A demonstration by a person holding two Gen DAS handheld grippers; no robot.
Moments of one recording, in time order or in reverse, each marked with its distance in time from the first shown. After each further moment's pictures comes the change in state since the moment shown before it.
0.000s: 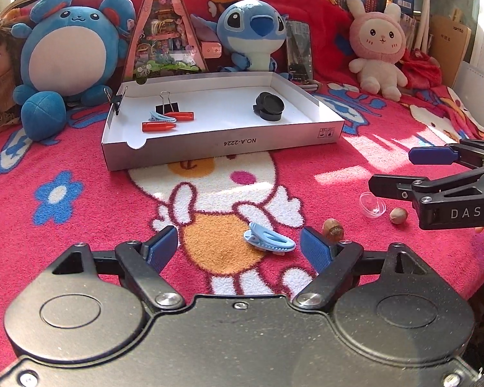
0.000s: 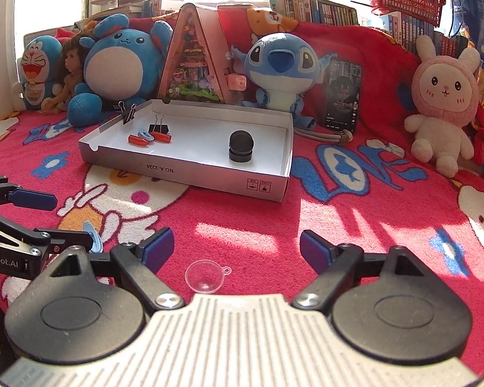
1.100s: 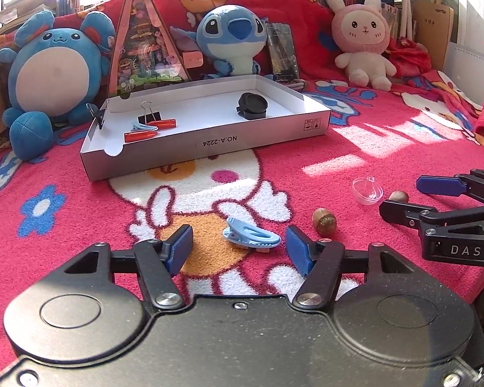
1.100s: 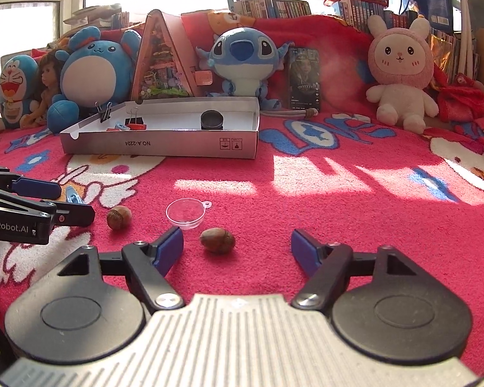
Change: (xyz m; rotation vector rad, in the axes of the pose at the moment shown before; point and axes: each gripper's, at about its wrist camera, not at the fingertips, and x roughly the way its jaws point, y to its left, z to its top) left arm 0.015 -0.022 -0.018 0.094 -0.066 0.018; right arm -0.010 0.000 -0.067 0.119 -0.087 -0.090
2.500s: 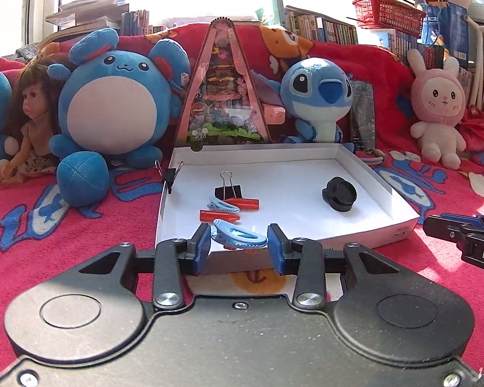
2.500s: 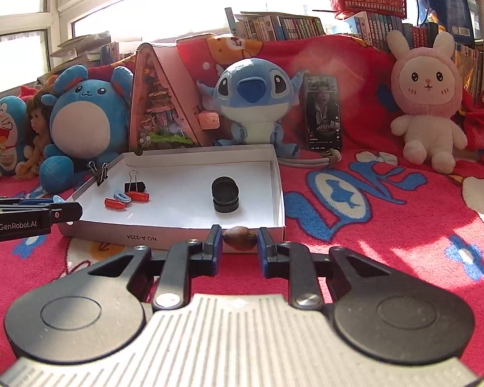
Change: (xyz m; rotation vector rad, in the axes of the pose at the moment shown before) left arm 0.026 0.072 0.086 -0.171 -0.094 0.166; right arm 0.053 0.010 0.096 0.067 -0.018 0.039
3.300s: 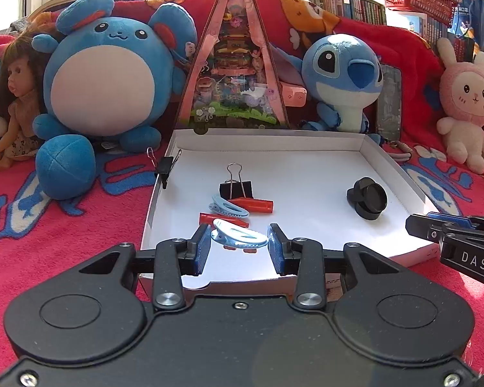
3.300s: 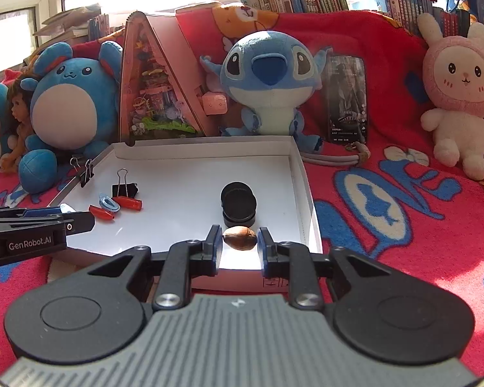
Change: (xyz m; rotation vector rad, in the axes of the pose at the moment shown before) left arm 0.061 0.000 0.016 -0.047 0.100 0.035; right arm 0.068 0.017 0.029 -0.015 0.104 -0.008
